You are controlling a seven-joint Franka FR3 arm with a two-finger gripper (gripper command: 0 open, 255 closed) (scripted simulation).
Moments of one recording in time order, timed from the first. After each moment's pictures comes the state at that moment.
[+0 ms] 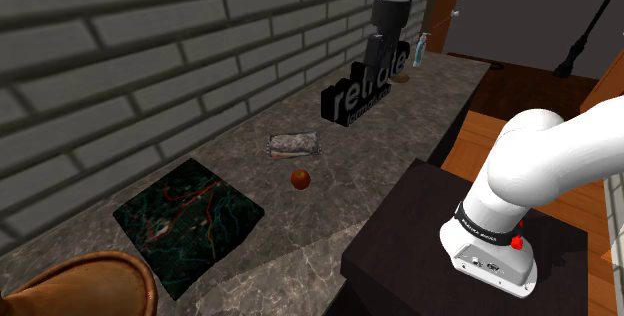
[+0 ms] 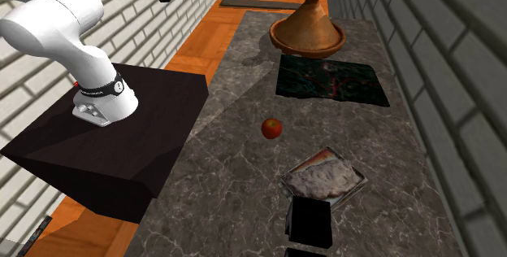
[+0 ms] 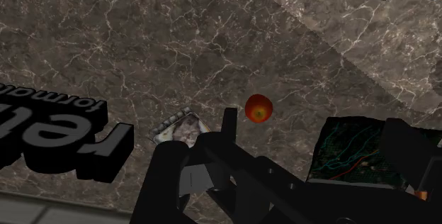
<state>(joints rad) -0.01 -0.76 0.02 -2.40 0.04 1.70 -0.13</state>
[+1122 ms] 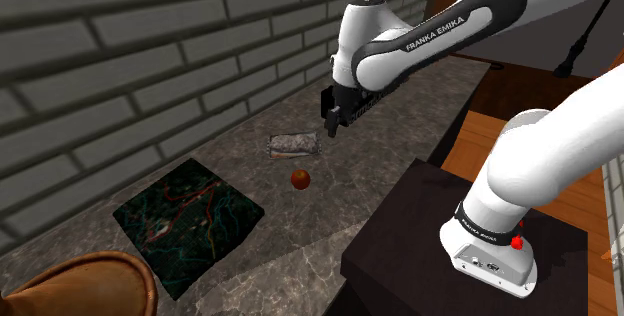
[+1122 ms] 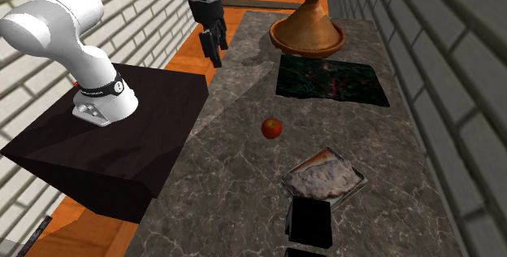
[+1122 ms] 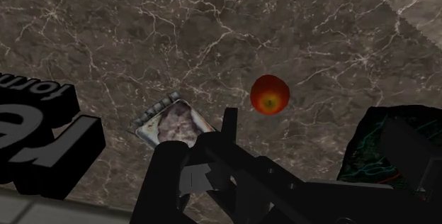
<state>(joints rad) -0.01 -0.47 0.15 -2.69 0.04 2.38 -0.01</state>
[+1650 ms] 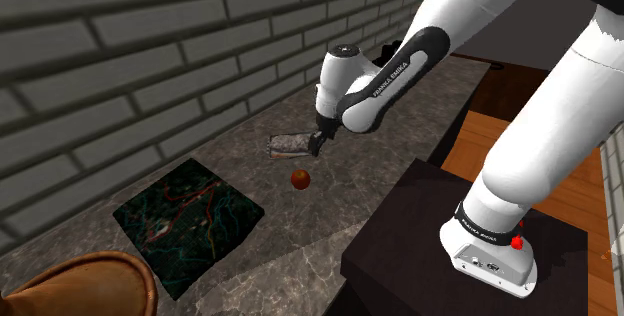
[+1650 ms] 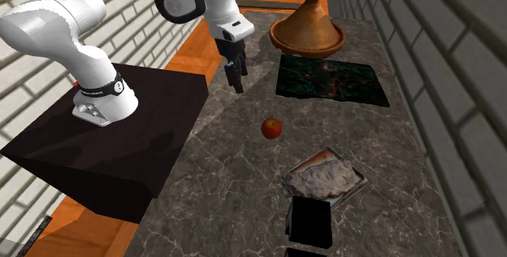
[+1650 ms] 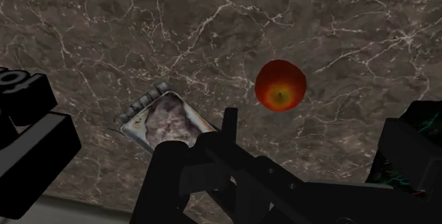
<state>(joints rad) -0.10 -0.12 0.25 -2.66 -0.14 2.76 0.18</state>
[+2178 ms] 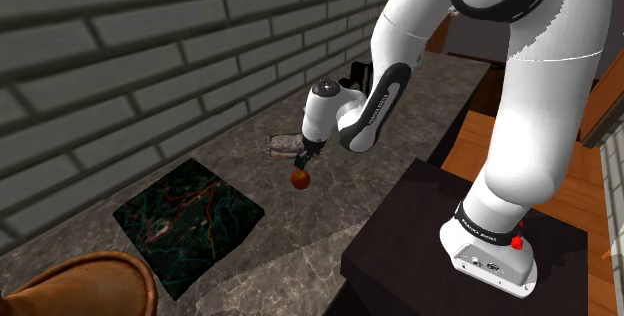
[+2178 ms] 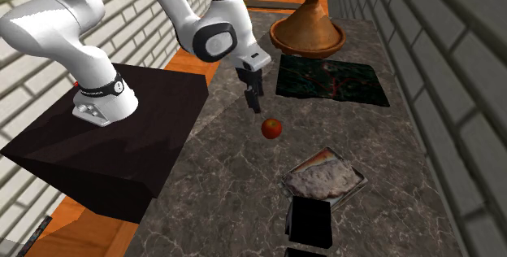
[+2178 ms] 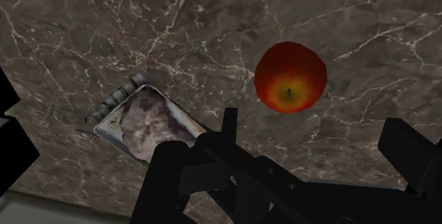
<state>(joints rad) -0.05 0.26 0.12 -2.47 -0.77 2.97 0.73</state>
